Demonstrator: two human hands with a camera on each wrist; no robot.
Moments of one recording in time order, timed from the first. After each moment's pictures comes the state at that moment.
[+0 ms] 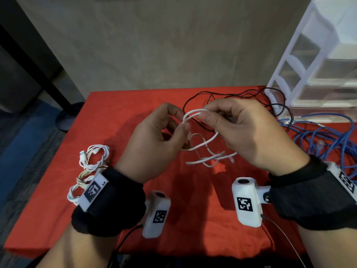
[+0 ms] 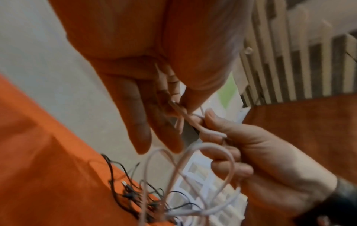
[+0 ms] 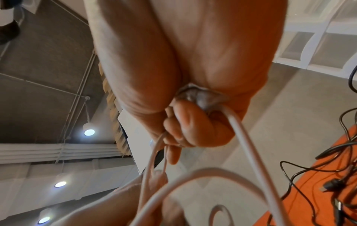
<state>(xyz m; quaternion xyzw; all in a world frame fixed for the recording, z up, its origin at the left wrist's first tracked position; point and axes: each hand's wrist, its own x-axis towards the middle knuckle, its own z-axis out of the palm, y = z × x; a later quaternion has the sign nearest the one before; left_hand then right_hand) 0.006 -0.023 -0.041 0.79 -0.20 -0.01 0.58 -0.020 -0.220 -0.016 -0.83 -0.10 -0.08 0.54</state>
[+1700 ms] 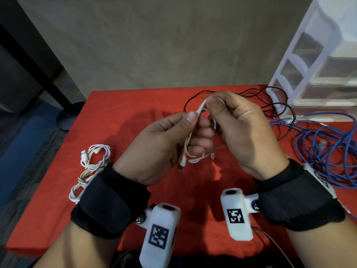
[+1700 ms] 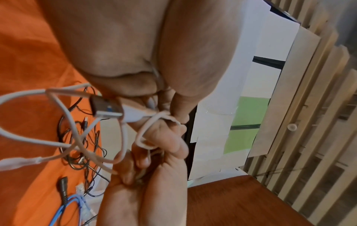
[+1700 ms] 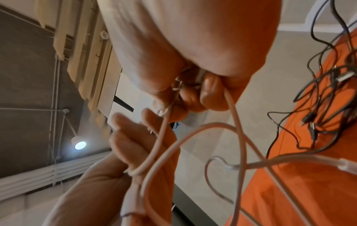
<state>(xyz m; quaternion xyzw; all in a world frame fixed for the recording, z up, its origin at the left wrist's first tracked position) -0.006 -0.037 -0.020 0.56 -0.11 -0.25 0.78 -0.017 -0.198 -0.028 -0.74 -0.05 -0.16 0.65</state>
